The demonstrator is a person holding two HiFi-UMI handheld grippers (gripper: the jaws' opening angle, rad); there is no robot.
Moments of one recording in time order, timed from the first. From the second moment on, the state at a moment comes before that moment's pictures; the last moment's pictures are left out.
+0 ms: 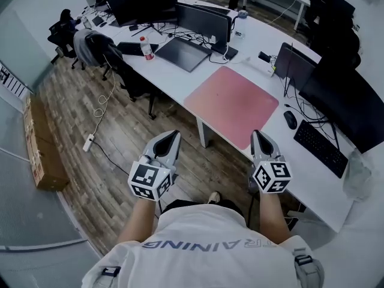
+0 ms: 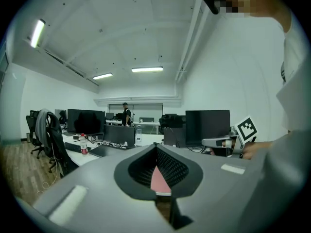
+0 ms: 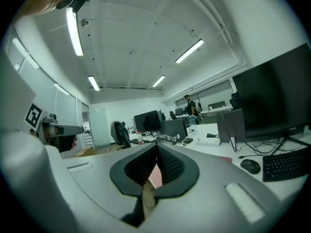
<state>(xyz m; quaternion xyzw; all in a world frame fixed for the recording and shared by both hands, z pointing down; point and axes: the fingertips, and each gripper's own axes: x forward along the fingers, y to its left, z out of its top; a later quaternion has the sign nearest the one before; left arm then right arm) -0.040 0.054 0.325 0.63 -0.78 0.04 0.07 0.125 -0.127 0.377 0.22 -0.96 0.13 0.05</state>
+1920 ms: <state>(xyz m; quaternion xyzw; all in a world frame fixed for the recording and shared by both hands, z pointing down) -0.093 -0.215 0.429 0.86 -0.48 0.09 0.15 0.151 -0.221 0.522 0.55 -0.76 0.26 0.20</state>
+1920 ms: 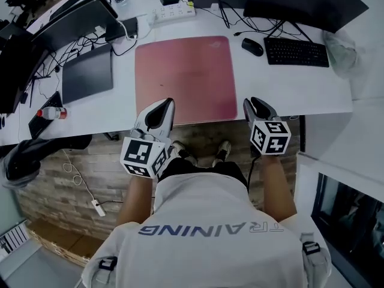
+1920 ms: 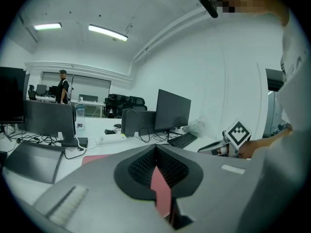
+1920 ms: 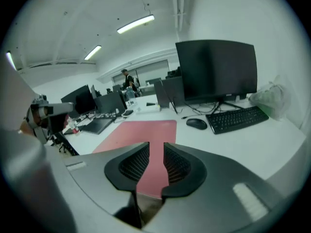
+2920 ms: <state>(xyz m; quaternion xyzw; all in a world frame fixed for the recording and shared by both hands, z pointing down) -0.121 -0.180 0.467 0.83 -0.51 0.13 0.19 0.142 -0.186 0.702 0.52 -0.67 0.36 0.38</state>
